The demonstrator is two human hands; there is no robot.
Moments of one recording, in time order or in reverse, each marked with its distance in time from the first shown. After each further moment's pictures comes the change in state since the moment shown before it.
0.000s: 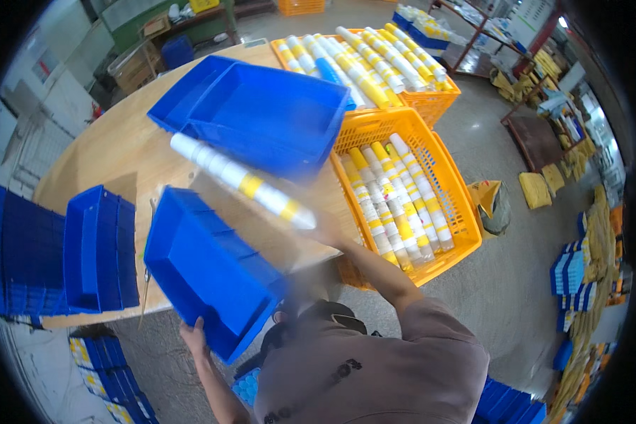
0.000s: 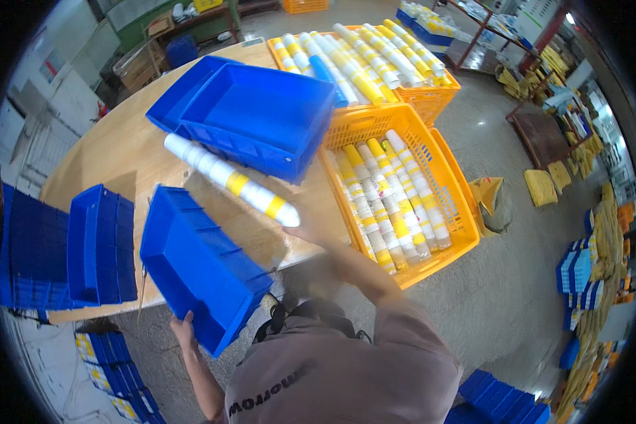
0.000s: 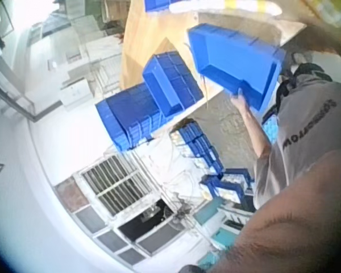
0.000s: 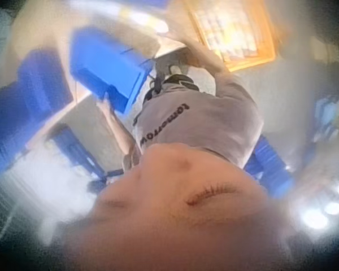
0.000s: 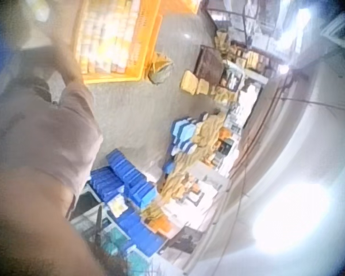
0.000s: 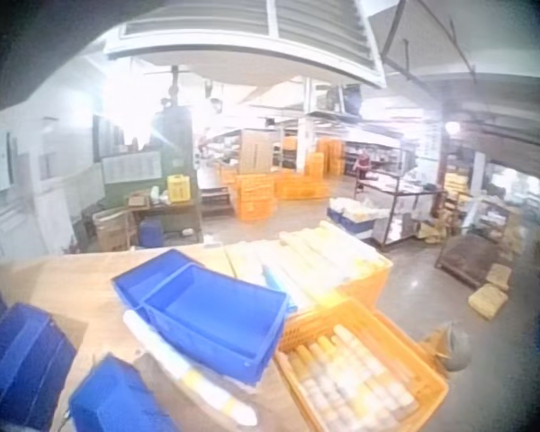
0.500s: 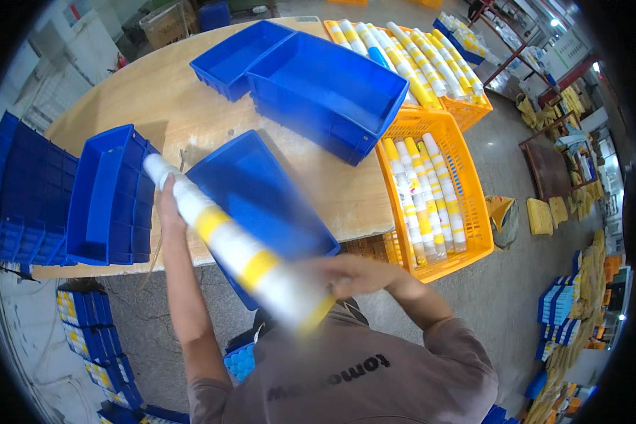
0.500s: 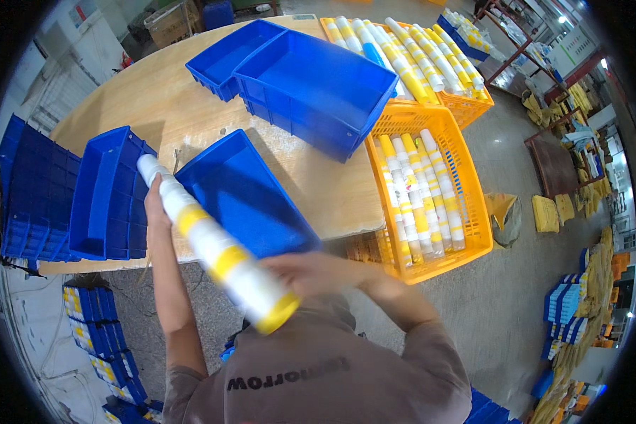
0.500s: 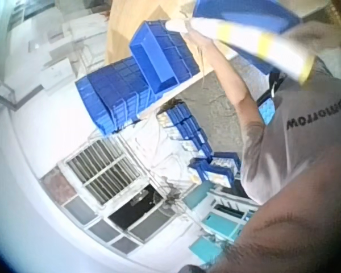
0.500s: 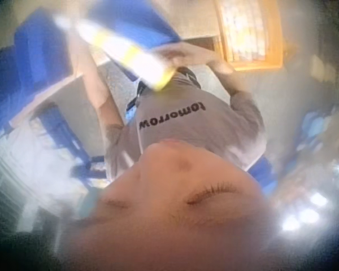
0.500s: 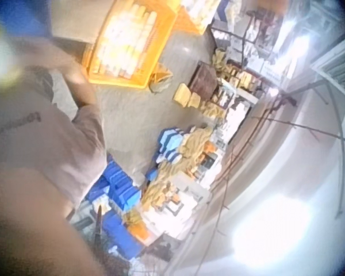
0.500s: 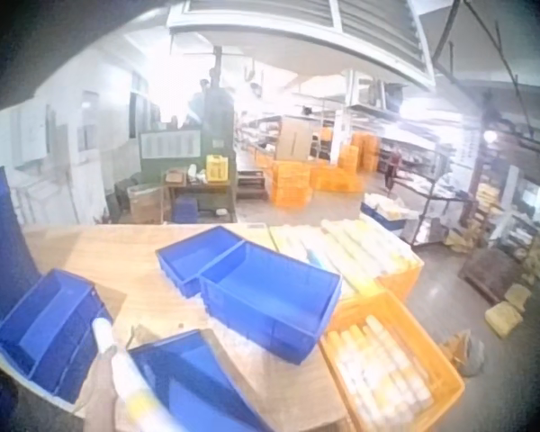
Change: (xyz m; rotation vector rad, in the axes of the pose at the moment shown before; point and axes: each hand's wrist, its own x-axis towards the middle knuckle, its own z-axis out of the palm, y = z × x) left_hand 0.203 0.169 0.018 -0.528 -0.025 -0.261; right_hand -0.079 -0.244 0.006 0.977 -1.010 -0.013
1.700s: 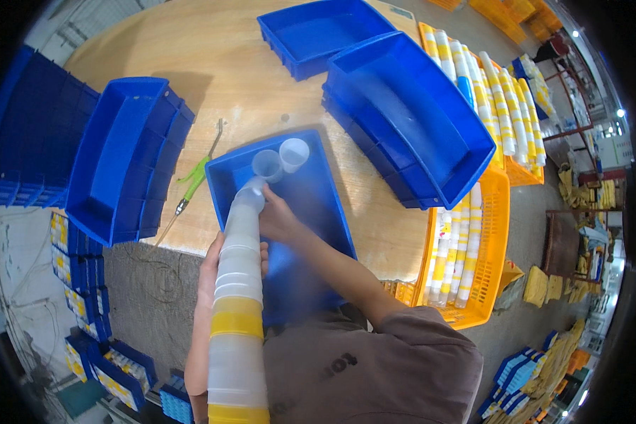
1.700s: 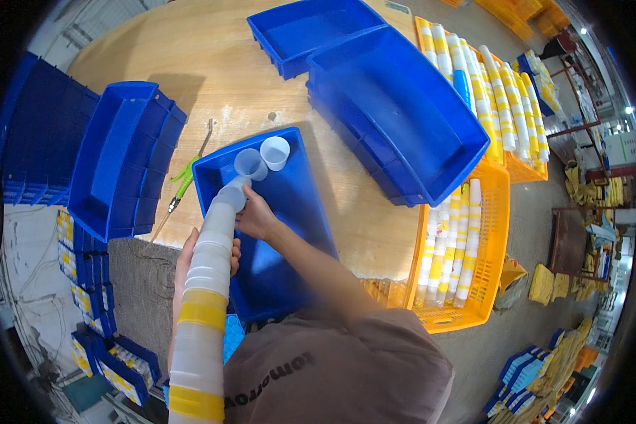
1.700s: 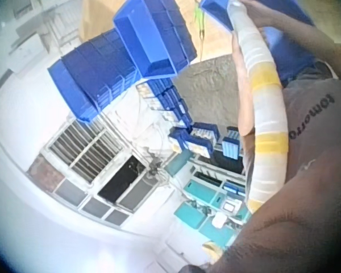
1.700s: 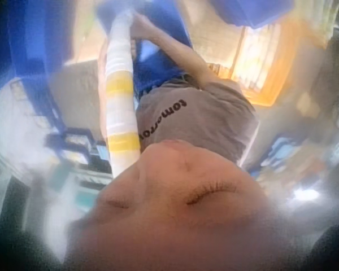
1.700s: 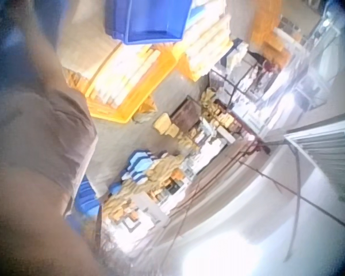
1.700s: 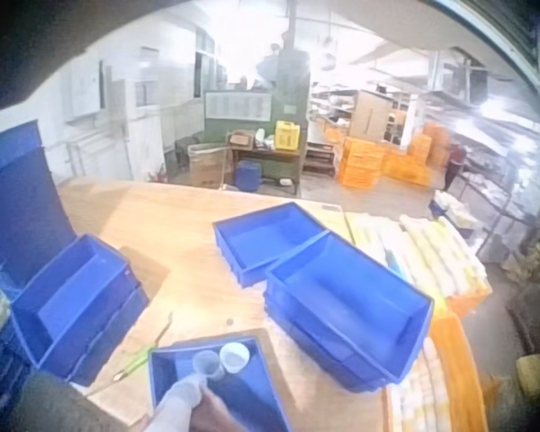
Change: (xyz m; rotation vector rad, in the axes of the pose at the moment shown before) left_hand -0.111 0.001 0.034 -0.681 -0.040 -0.619; right_hand 0.289 0.123 -0.126 1.000 0.275 0.243
